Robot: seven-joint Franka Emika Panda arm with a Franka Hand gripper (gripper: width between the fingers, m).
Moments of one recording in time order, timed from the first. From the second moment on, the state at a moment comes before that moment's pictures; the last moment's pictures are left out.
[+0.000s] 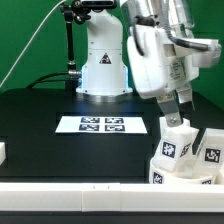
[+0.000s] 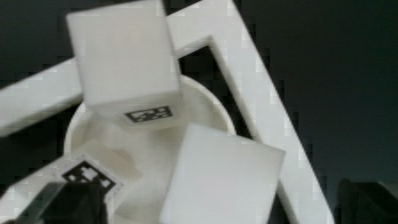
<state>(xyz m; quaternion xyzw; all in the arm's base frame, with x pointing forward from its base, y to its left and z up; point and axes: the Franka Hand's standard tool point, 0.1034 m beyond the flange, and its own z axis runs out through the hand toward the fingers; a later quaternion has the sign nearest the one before) 0.635 0.066 0.110 -0.57 0.80 0.05 0.16</state>
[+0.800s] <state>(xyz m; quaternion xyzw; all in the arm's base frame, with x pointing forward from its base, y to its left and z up) 0.633 0.068 0.108 -0.81 0.56 -0.01 0.16</state>
